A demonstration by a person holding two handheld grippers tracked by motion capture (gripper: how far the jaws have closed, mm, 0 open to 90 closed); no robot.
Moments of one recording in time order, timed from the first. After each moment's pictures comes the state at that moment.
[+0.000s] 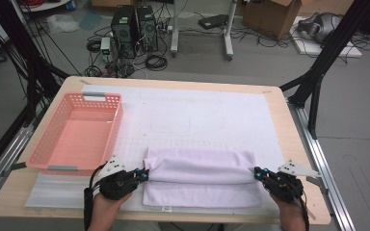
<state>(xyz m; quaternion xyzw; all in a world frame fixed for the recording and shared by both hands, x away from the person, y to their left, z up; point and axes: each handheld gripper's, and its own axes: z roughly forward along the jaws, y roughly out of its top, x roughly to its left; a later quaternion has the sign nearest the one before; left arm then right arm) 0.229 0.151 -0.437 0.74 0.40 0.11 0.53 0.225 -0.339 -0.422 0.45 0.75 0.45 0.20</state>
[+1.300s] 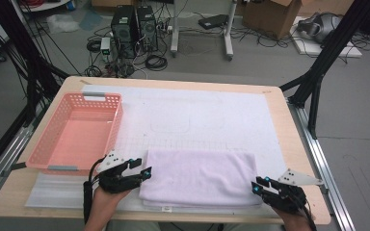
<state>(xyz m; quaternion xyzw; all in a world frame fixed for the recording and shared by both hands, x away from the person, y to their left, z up) 0.254 0.150 -0.432 0.74 0.40 0.12 0.53 0.206 -0.336 -0.419 0.41 0.79 0.43 0.16</state>
